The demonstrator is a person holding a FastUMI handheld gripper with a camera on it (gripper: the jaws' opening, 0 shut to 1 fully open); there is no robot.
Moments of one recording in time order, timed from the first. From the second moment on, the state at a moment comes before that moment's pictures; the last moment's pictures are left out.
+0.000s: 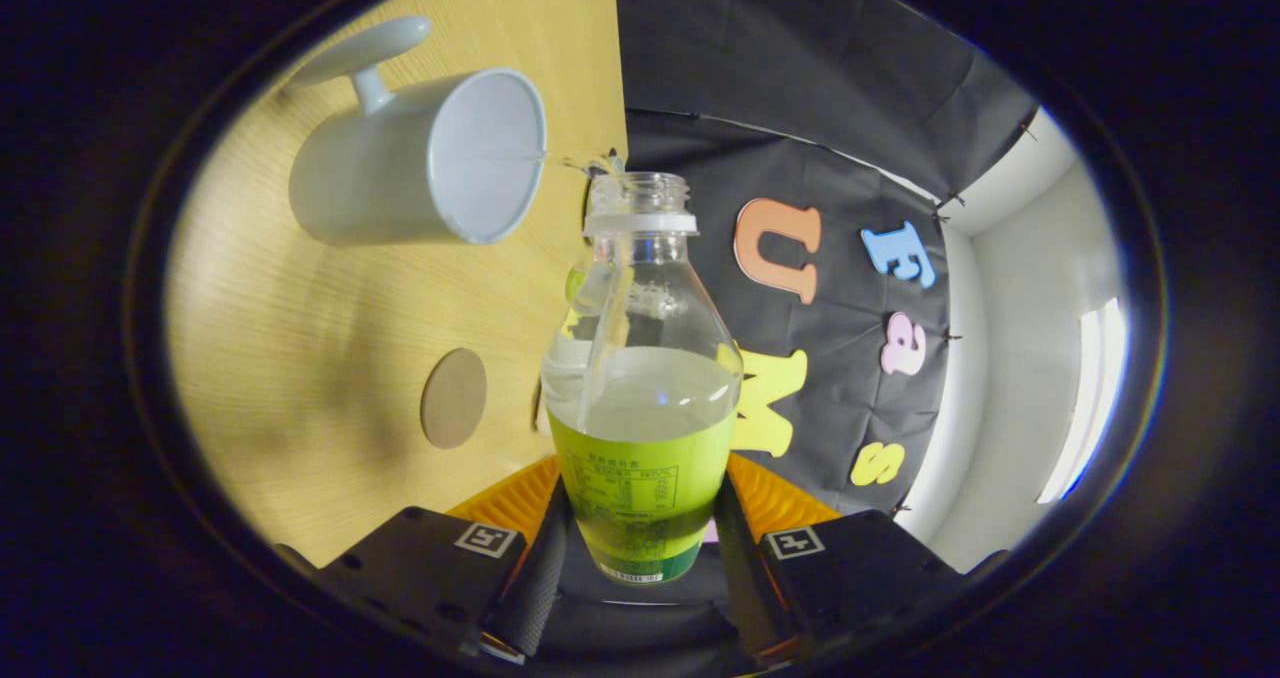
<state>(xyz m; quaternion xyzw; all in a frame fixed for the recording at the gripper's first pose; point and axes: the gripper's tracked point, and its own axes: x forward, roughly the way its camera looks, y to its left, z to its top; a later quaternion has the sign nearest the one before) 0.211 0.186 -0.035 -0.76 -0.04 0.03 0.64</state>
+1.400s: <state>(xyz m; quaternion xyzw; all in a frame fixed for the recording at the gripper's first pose) 0.217 0.177 0.028 -0.78 -0.06 0.00 0.62</state>
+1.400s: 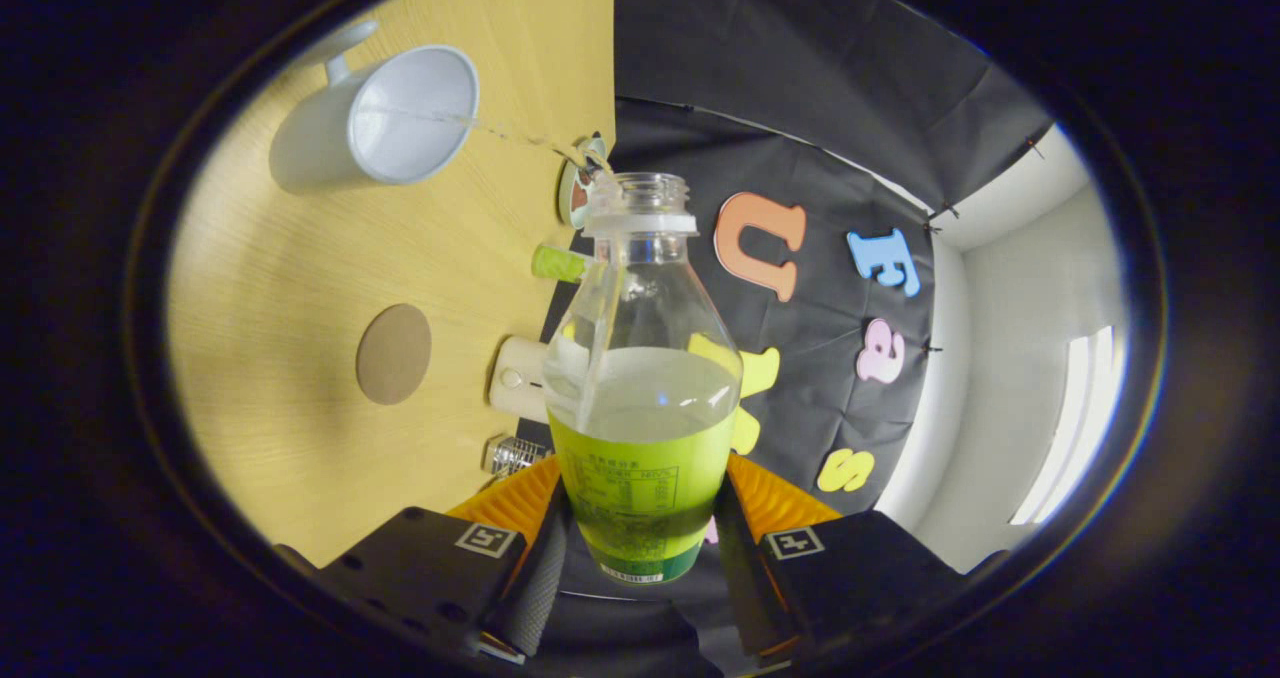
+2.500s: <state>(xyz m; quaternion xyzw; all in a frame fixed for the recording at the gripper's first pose) 0.210 0.181 0.101 -0.80 -0.09 -0.03 0.59</state>
